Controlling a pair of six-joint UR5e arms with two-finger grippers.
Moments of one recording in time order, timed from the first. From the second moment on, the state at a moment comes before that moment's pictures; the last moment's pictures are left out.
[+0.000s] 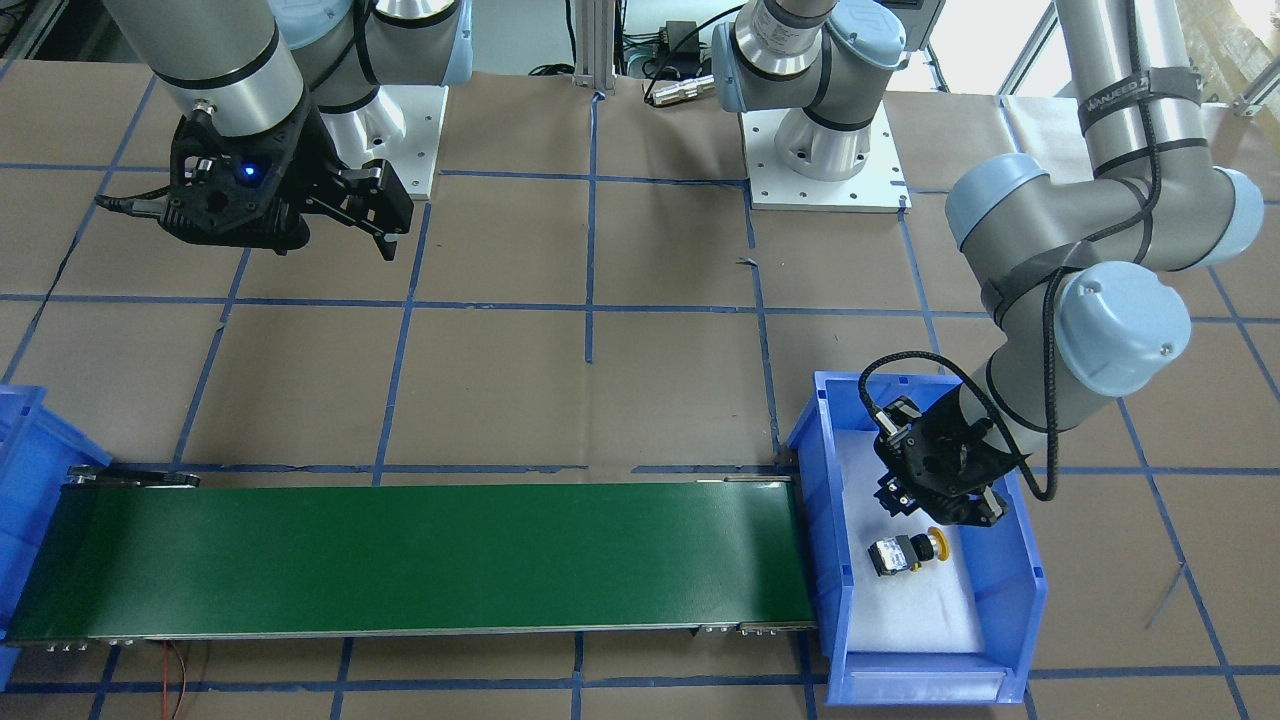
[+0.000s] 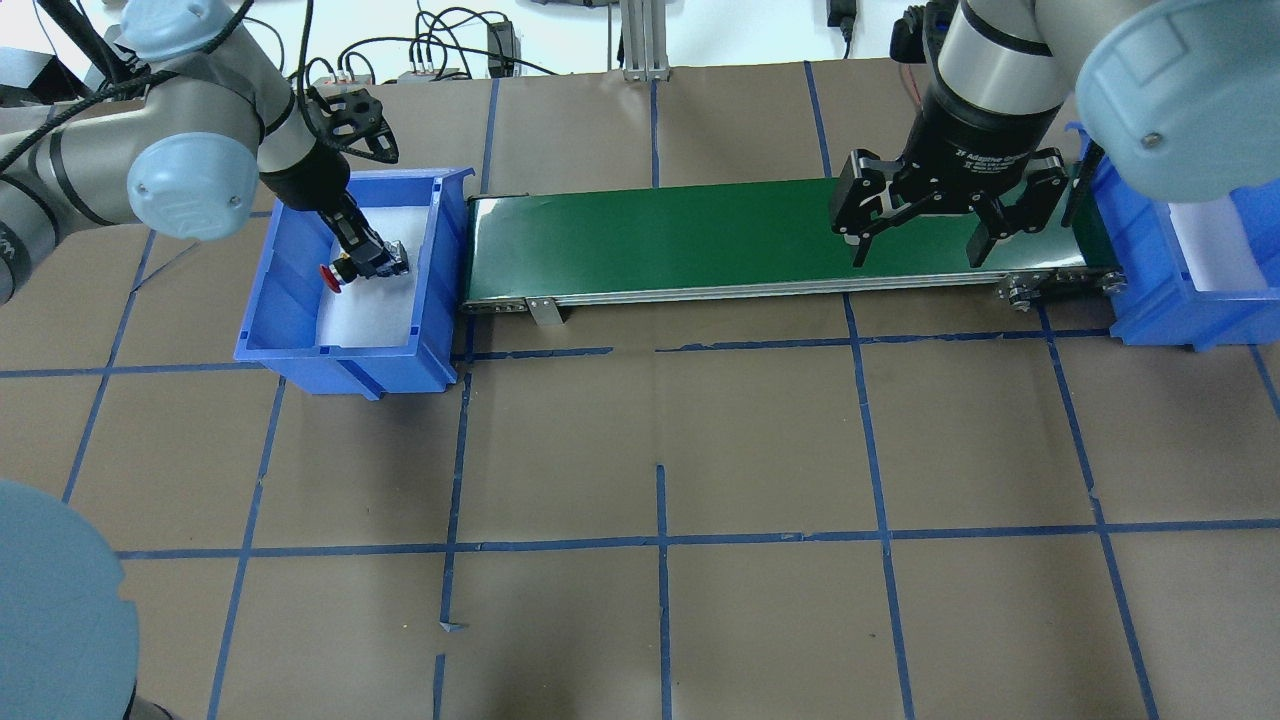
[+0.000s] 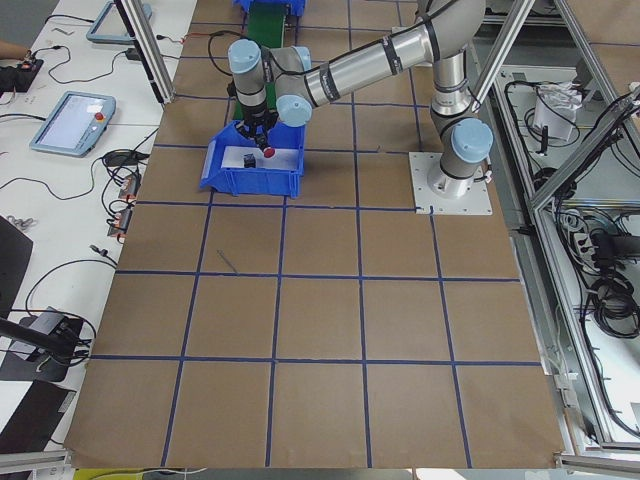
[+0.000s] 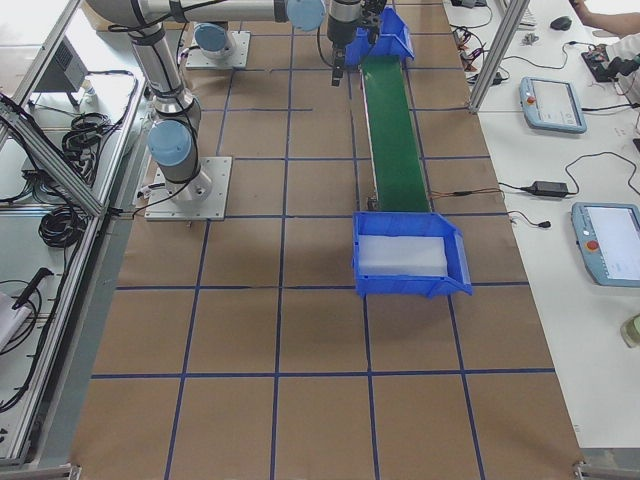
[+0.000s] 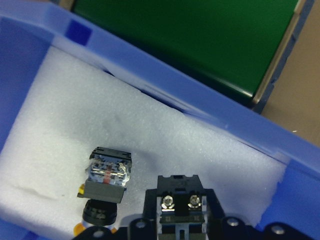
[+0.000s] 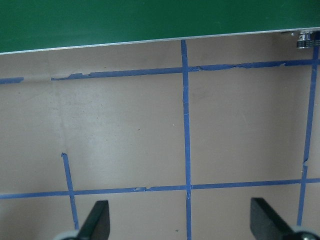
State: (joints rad) left arm -1.42 -1.93 -1.59 -1.17 1.49 1.10; right arm 1.62 -1.55 1.57 -1.51 -1.55 0.09
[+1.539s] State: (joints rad) left arm -1.74 -2.16 -1.34 -1.20 1.56 -0.15; right arm 1.61 -1.55 1.57 -1.51 -1.55 0.06
